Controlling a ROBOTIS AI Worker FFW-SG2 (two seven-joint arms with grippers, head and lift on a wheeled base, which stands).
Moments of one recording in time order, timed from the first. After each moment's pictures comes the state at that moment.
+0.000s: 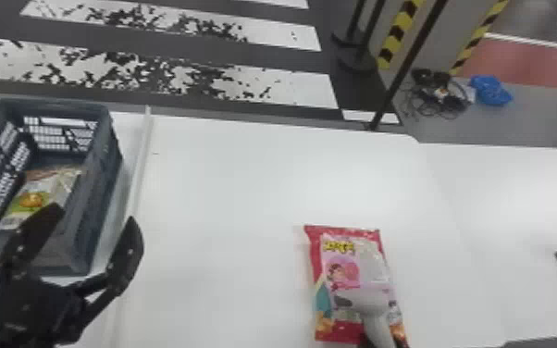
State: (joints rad) left arm 0.72 0.15 -0.09 -2.03 0.18 -0.33 -0.16; right arm 1.02 0.00 -0.28 -2.16 -0.17 0.25 0.50
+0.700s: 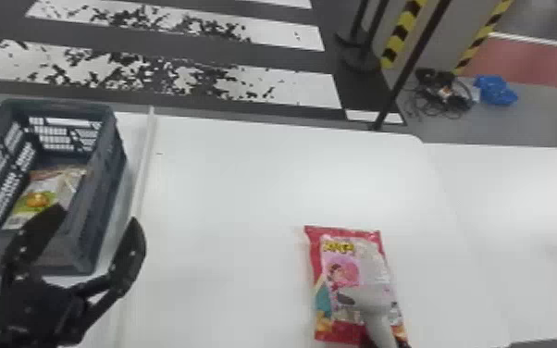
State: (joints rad) left arm 0.73 0.15 -0.08 -2.04 0.18 -0.33 -0.17; right arm 1.00 -0.02 -0.28 -2.16 -0.18 0.26 0.50
